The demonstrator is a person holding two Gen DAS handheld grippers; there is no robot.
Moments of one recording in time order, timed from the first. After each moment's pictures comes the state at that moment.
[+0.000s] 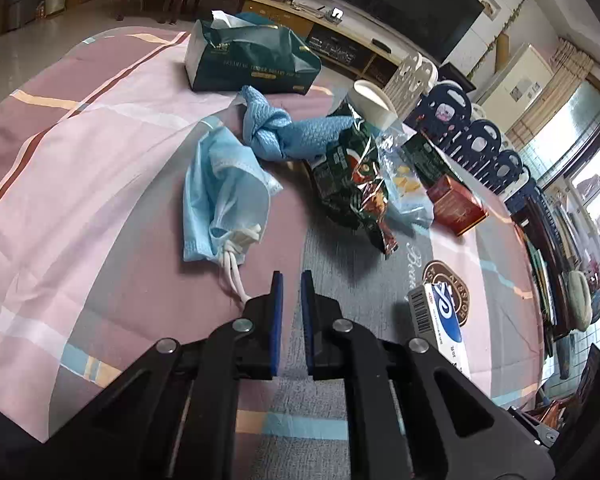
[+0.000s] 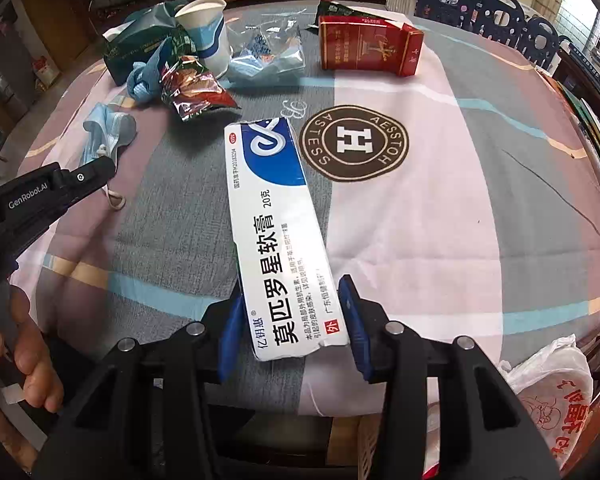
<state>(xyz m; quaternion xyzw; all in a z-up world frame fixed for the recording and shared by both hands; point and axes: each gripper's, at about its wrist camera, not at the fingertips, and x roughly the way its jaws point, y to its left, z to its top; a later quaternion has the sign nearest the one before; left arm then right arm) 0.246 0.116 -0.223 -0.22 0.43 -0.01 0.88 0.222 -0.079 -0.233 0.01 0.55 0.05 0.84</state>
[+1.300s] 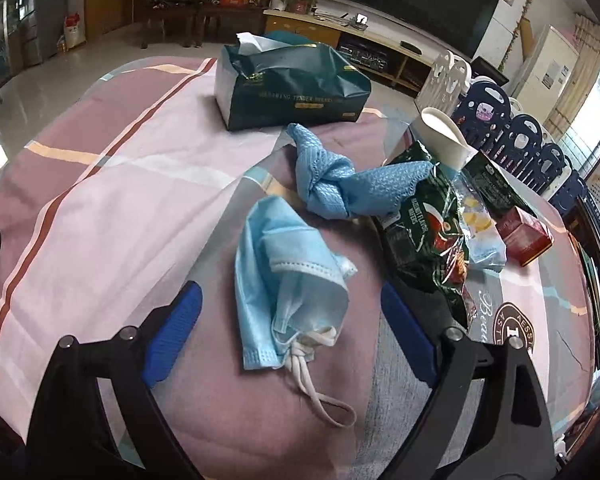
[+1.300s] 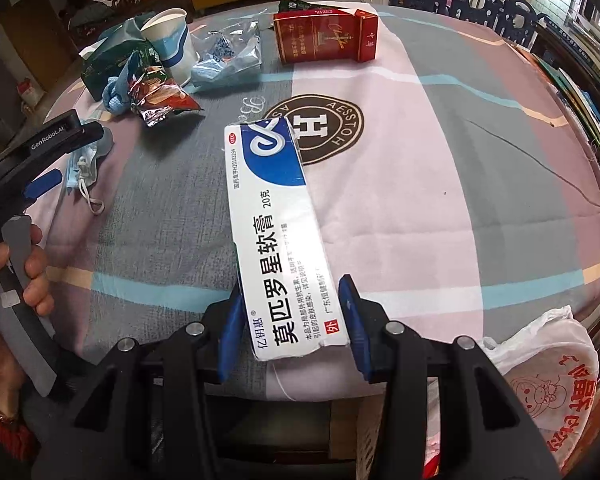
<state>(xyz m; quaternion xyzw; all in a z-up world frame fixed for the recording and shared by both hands) 0.300 0.129 -0.232 -0.14 0.43 0.07 0.89 0.212 -0.103 -0.236 0.04 0.55 0.02 0.83</state>
